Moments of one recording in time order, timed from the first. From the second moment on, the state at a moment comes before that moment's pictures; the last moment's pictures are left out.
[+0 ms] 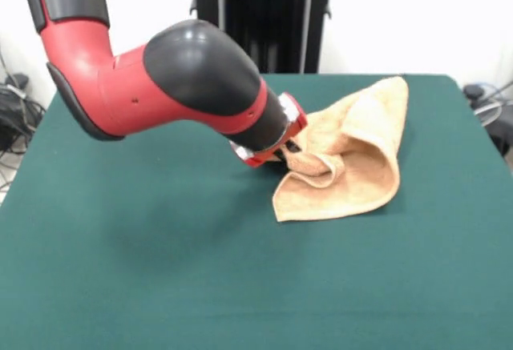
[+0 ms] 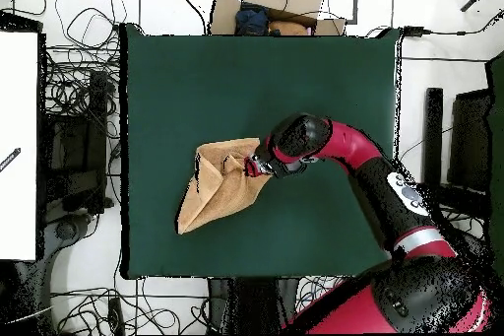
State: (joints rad) arm -0.82 -0.19 0.70 1.46 -0.45 1.15 1.22
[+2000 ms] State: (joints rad) arm -1.02 -0.13 0.84 1.66 -0.45 1.04 0.84
